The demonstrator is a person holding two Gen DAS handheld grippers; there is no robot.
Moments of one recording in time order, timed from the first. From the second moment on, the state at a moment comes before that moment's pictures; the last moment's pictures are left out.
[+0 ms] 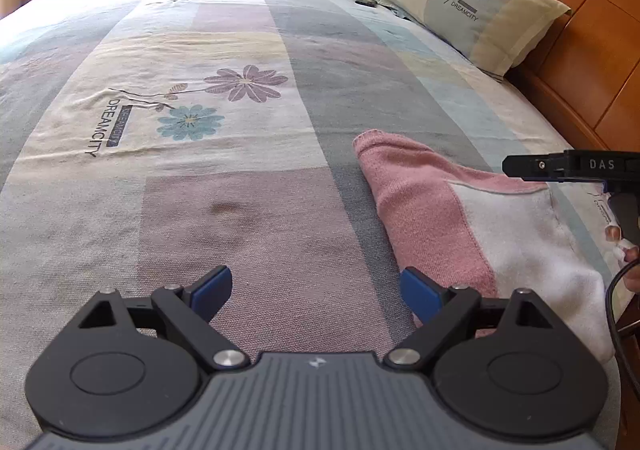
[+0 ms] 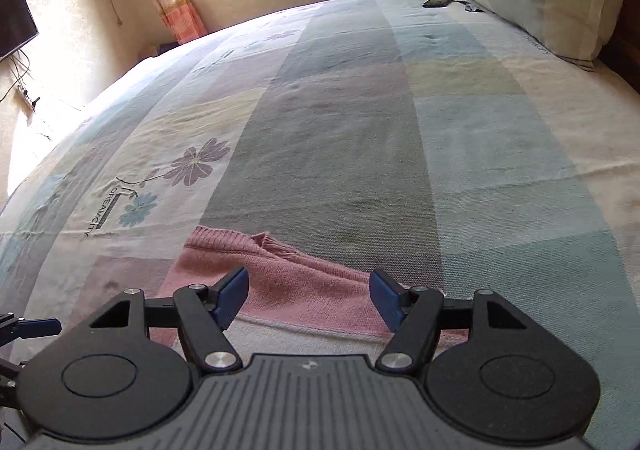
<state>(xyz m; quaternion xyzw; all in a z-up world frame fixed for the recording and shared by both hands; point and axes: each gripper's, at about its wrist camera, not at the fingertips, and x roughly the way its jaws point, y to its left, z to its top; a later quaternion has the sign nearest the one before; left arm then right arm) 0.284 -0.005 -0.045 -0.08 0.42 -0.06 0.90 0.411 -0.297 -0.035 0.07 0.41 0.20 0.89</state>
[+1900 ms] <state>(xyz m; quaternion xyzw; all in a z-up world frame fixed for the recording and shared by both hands) 0.274 -0.082 -0.012 0.00 0.43 -0.15 0.89 0.288 -0.320 -0.055 0.03 0.40 0.19 0.89</state>
